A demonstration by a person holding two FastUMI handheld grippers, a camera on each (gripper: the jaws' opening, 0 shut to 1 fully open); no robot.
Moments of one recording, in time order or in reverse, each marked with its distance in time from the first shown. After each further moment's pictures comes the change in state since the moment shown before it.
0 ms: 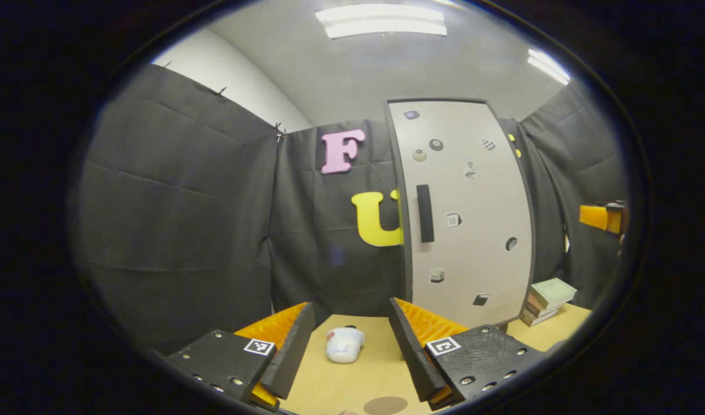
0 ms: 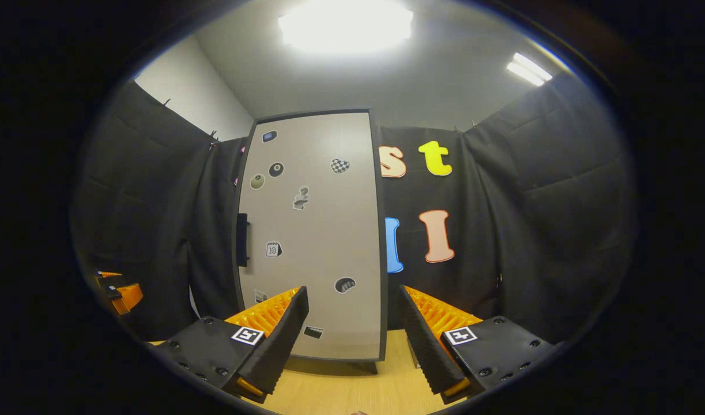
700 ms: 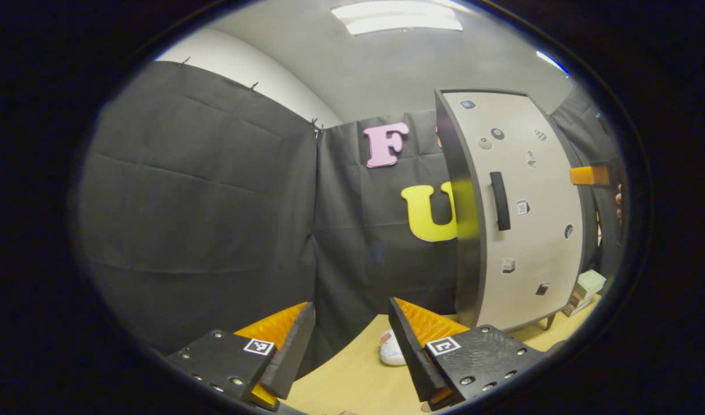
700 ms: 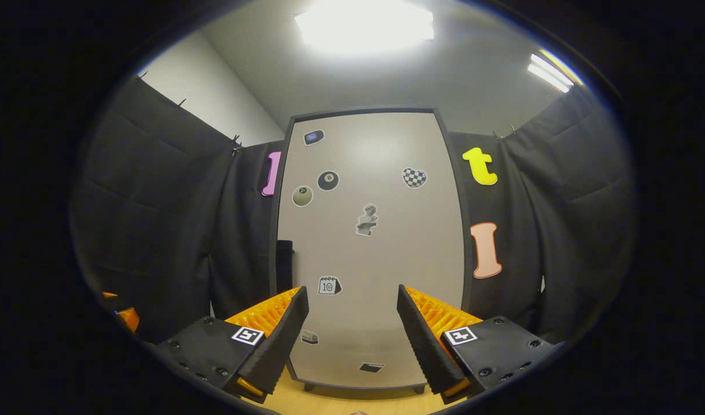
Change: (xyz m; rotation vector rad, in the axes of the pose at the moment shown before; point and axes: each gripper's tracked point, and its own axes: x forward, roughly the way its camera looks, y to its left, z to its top) left arm 0.027 0.128 -0.030 0.025 0.016 0.166; right arm 0.095 0.125 0.038 -0.001 -0.036 0.118
